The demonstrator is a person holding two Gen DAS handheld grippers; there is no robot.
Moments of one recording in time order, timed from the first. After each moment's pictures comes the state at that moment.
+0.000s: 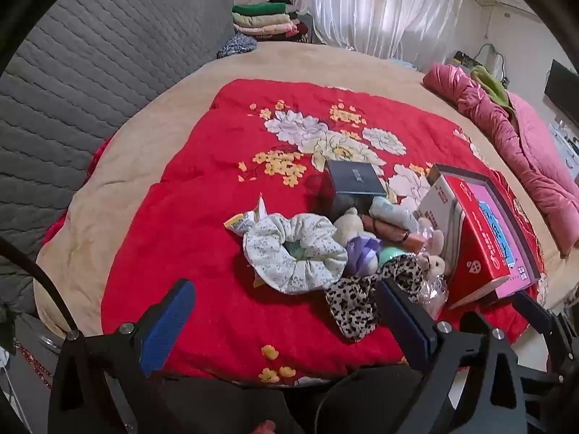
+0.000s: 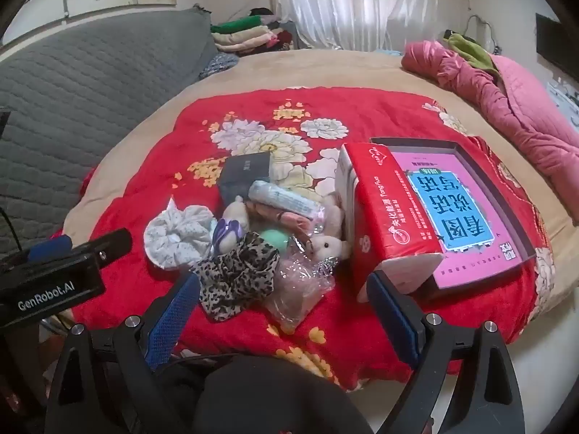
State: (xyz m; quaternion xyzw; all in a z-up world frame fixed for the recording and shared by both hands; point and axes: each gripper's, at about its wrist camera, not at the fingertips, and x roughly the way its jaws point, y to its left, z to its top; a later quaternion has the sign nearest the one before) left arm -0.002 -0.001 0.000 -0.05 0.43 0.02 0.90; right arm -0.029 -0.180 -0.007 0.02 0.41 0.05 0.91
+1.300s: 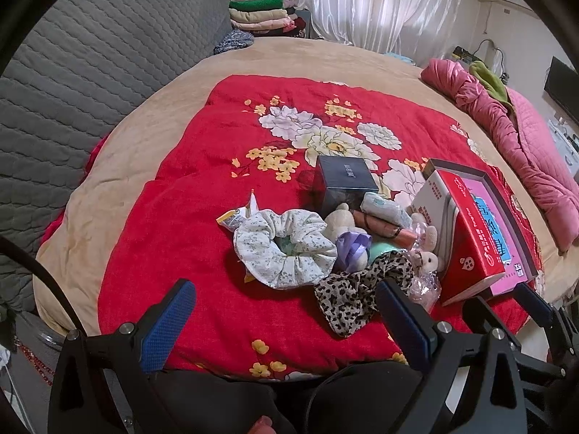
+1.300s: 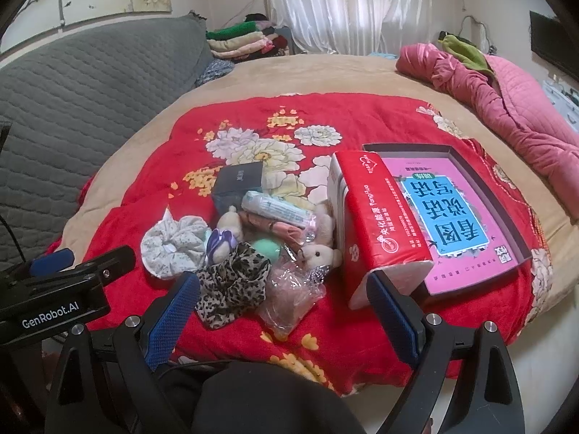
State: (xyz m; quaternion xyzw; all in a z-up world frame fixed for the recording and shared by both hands) left arm 0.001 -0.012 0.002 -0.04 0.46 0.02 0.89; right arm -0.028 -0.190 0.000 0.04 0.41 0.05 0.91
